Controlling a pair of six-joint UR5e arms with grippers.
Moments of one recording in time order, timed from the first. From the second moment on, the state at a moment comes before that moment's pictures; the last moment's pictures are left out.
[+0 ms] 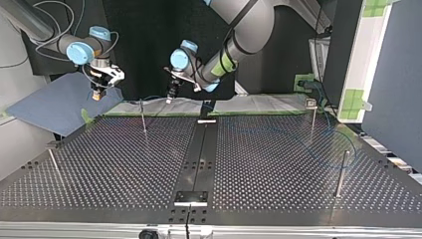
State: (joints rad) left arm -0.75 -2.77 -1.16 -2.40 -1.86 -1.81; right arm 1.65 -0.83 1.81 -0.76 1.58 1.62
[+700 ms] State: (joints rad) left arm -0.72 -2.77 -1.14 -2.40 -1.86 -1.84; right arm 1.64 -0.82 1.81 -0.77 1.59 1.63
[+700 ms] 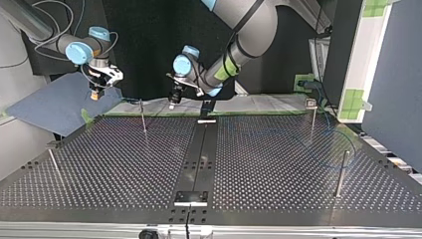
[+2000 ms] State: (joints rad) left arm -0.72 -2.77 -1.13 -2.40 -1.85 -1.87; right arm 1.63 -0.78 1.79 -0.77 1.59 1.63
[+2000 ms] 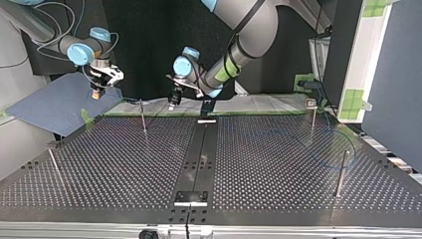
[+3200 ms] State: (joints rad) left arm -0.71 -2.77 -1.11 -2.39 -1.79 -1.98; right arm 1.62 -0.78 1.78 -0.76 1.59 1.64
